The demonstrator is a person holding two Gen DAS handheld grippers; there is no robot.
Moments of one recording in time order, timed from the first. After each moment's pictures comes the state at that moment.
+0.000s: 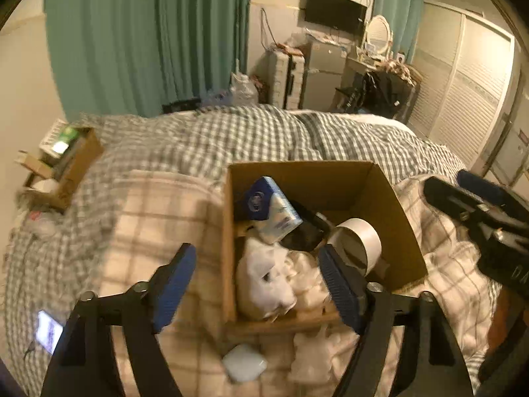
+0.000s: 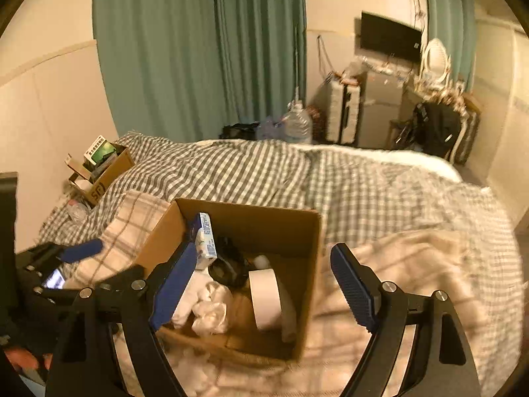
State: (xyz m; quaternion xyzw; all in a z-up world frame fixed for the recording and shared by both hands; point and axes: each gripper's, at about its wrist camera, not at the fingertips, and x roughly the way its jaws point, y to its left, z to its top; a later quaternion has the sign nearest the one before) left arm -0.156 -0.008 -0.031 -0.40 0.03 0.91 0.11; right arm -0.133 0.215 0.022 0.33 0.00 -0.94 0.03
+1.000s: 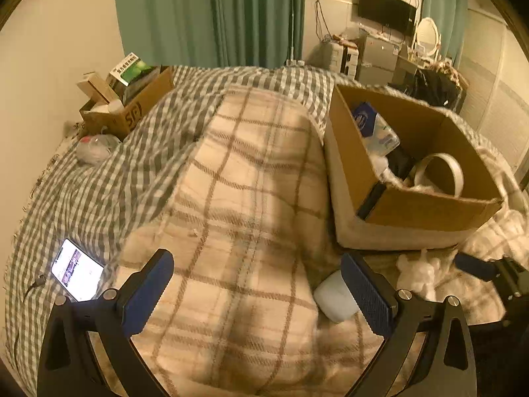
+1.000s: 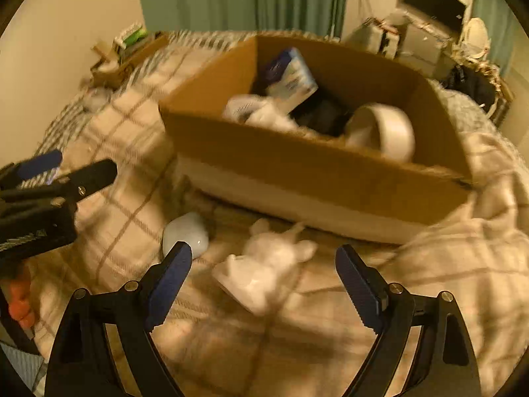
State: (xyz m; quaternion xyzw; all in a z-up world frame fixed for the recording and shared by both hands) left arm -0.109 -0.094 -0.122 -0.42 0.02 0.91 0.01; right arm -0.086 0.116 -0.131 0.48 0.04 -0.87 0.09
